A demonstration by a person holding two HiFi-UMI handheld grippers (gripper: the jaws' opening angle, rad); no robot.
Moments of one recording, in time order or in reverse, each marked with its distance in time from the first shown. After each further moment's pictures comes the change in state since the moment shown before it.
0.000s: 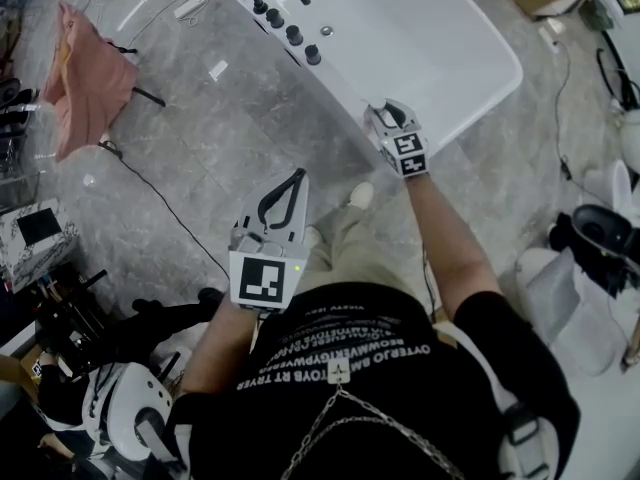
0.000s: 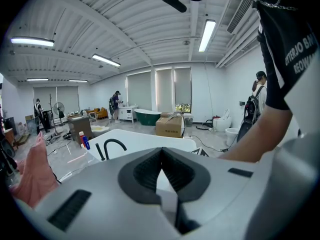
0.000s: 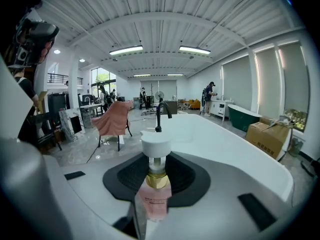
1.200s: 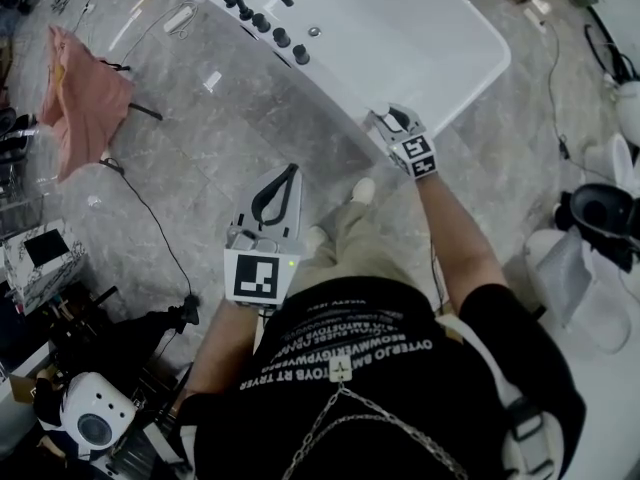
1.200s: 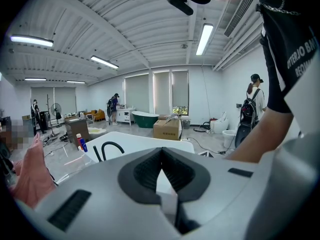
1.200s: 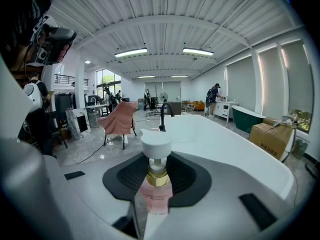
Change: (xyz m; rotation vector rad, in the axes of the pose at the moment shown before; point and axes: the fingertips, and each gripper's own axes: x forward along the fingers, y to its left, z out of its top) left arm -0.013 0.000 0.009 -0.017 -0.031 -0.028; right arm -0.037 0.002 -0.026 -0.024 -0.024 0.048
